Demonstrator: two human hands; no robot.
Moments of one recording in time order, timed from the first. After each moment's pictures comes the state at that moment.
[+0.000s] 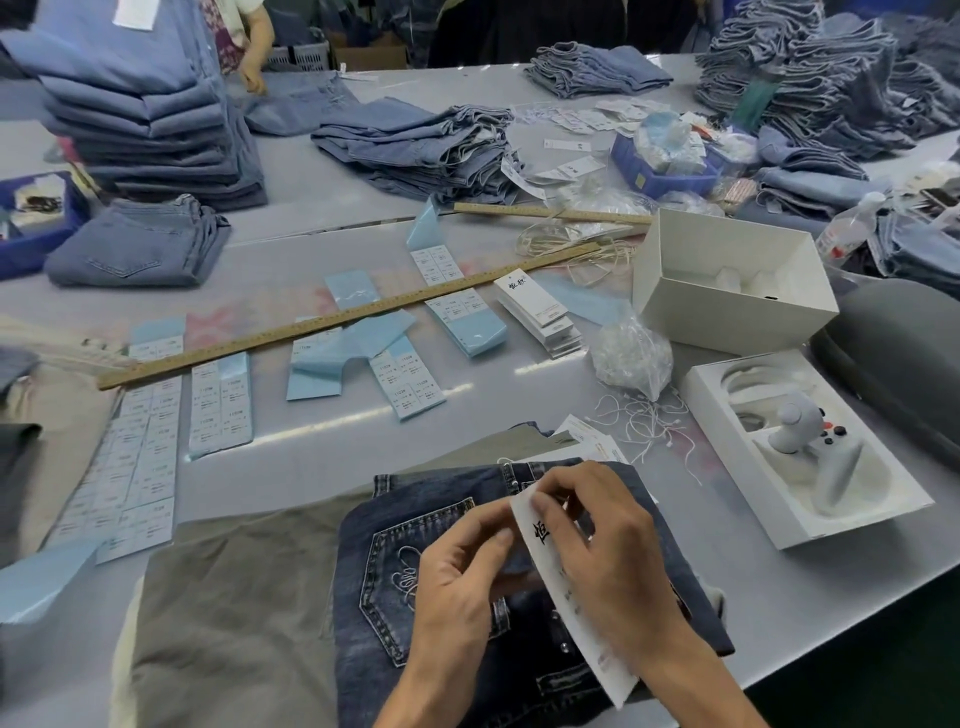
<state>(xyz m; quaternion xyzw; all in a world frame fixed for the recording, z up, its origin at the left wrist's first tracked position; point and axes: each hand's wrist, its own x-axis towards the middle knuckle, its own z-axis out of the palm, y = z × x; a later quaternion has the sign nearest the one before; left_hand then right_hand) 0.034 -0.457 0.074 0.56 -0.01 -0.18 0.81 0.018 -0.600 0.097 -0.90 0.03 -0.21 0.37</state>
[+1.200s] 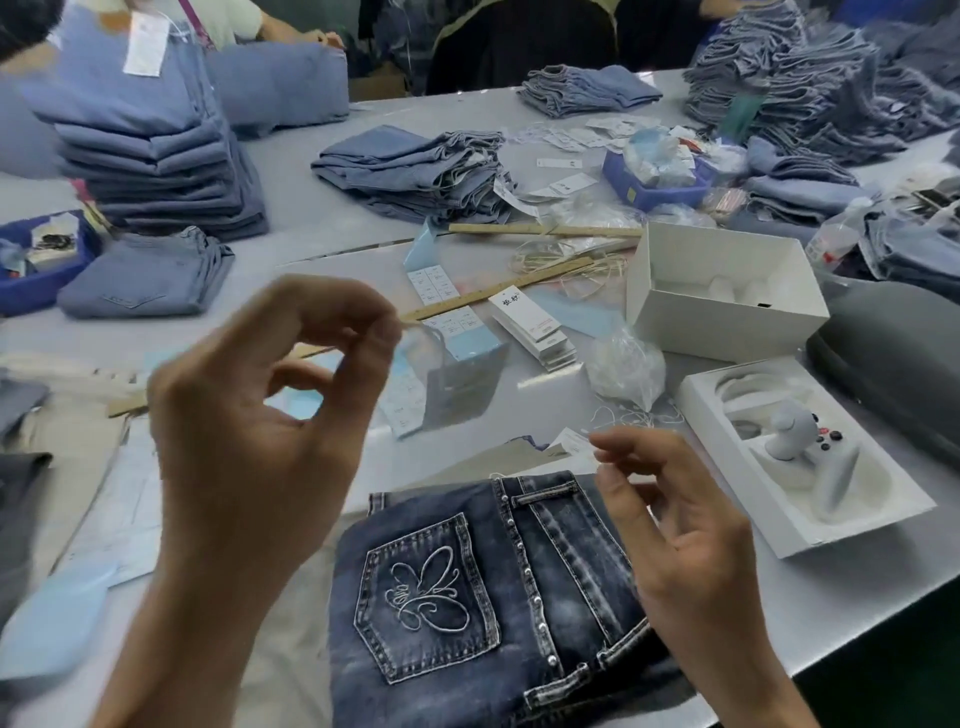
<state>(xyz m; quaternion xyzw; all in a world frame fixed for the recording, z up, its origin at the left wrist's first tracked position) 0.107 -0.406 0.236 0.76 -0.26 0.24 0.54 -0.001 -0.617 0.165 -0.78 0.05 -0.27 0.56</state>
